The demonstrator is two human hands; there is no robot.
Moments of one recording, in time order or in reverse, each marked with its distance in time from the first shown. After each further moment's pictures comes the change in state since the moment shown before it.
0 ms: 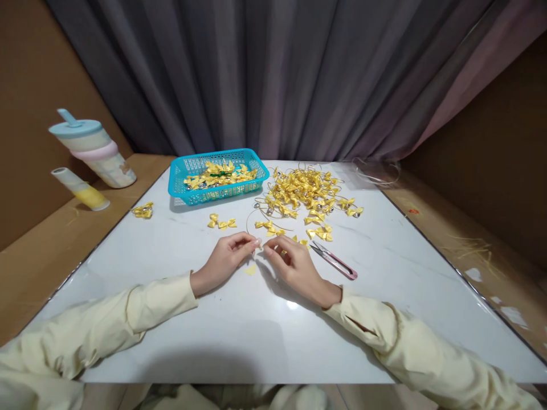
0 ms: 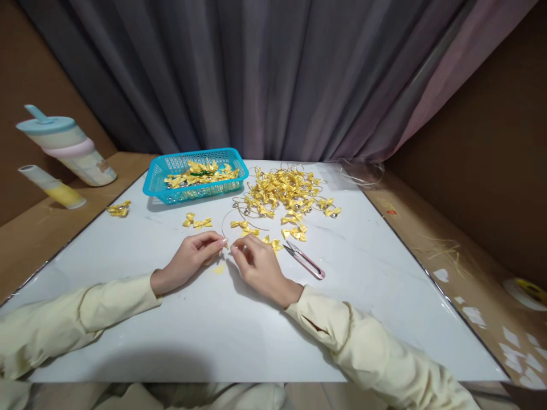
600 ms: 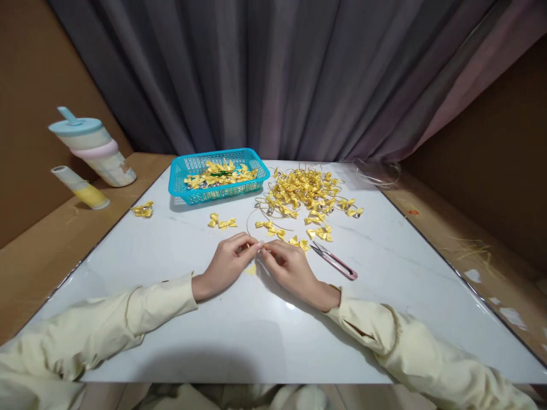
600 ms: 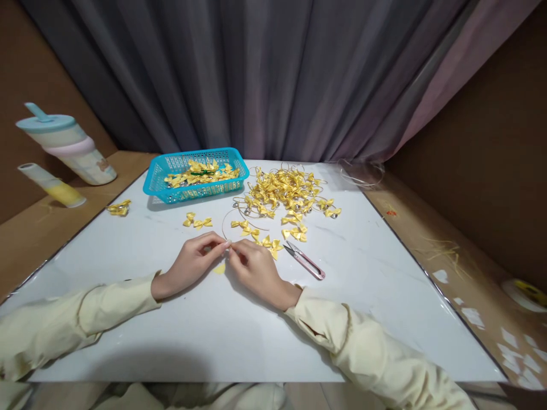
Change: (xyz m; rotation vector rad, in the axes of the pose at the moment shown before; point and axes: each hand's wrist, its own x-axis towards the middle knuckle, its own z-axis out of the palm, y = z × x) left_hand -0.003 -0.006 0.002 0.354 0.057 0.259; right_hand -0.001 0.004 0.011 0.008 -0.020 -0.050
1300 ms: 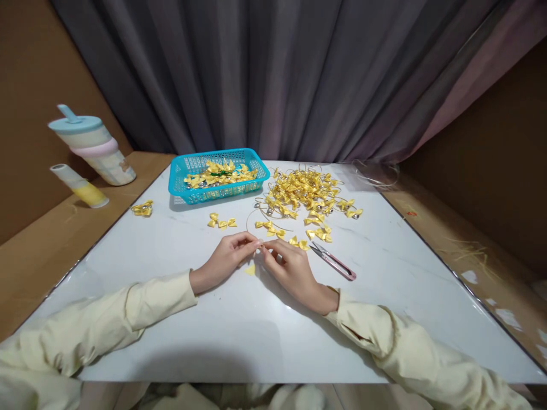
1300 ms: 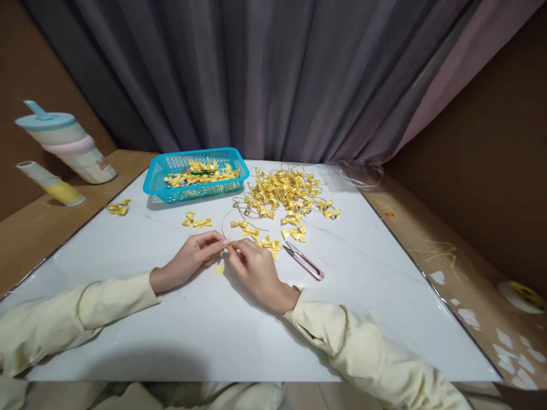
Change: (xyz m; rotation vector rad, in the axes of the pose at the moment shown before) left_hand 0.005 0.002 -0.003 -0.448 -0.141 -0.293; right_hand -0.002 0.000 0.002 -0.087 0.115 -0.045
